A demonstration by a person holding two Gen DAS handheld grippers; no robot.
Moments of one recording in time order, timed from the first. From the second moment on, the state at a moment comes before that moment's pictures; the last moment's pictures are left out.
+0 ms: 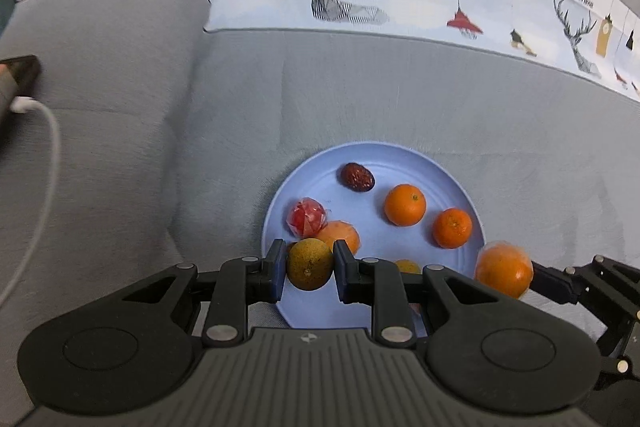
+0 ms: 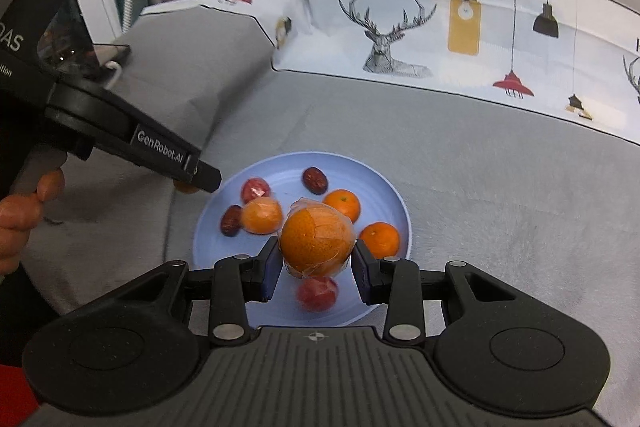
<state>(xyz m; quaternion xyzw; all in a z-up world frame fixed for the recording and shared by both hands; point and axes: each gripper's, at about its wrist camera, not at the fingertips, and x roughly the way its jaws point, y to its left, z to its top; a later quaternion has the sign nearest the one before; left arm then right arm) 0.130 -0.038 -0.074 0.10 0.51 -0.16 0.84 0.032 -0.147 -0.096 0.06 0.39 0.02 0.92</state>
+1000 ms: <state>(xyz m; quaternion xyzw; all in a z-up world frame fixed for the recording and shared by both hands) 0.077 -0.025 -0.053 0.12 0.52 -0.13 0.84 -0.002 -0.144 -0.073 0.10 0.41 -0.03 0.91</state>
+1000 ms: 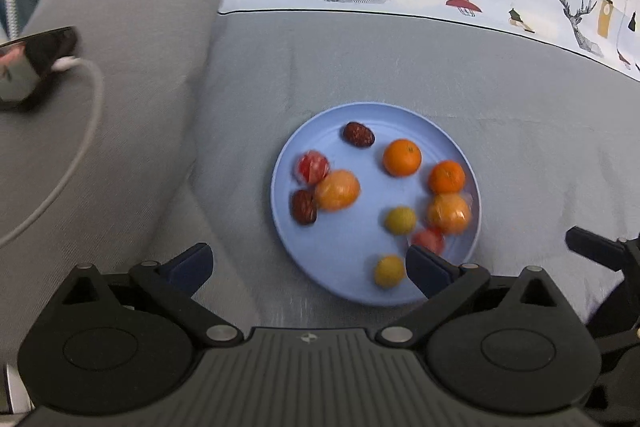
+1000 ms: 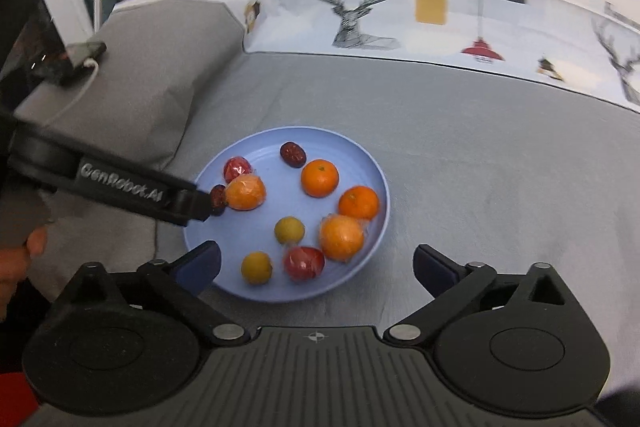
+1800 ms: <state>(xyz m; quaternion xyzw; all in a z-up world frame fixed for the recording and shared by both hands) -0.004 0.001 -0.015 0.11 0.46 -0.12 0.87 -0.076 -0.108 -0.032 0.07 0.34 -0.06 0.94</state>
